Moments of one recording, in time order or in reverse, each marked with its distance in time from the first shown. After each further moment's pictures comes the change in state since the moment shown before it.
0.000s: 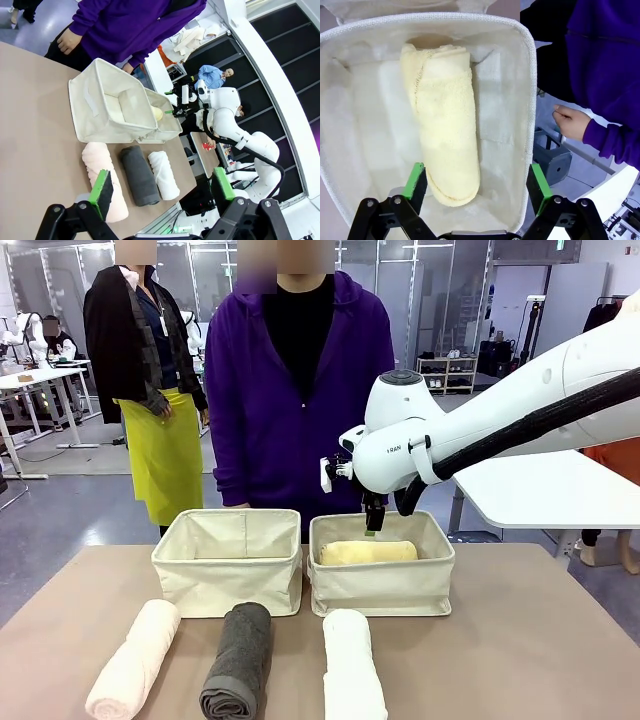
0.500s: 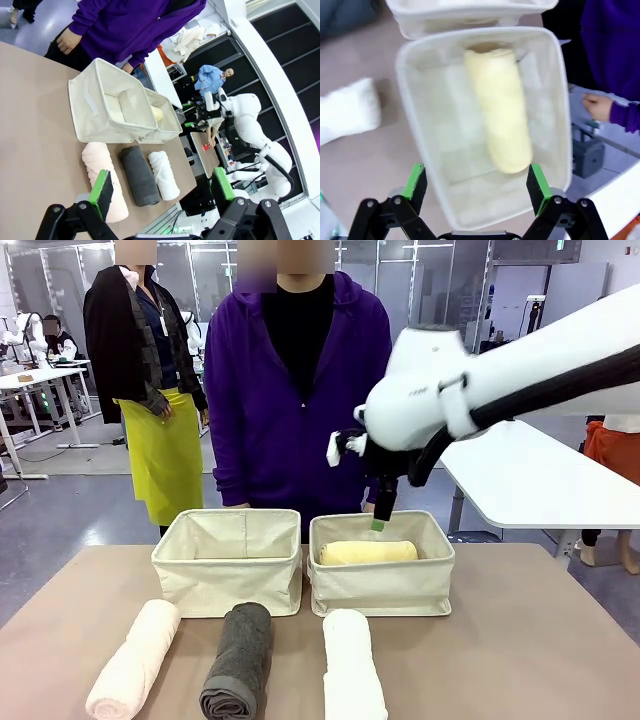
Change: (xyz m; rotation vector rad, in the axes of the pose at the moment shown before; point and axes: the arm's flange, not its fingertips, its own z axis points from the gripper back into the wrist) left arm 0.000 0.000 0.000 0.000 0.000 0.000; right arm -0.017 0.052 0.098 0.148 -0.056 -0.195
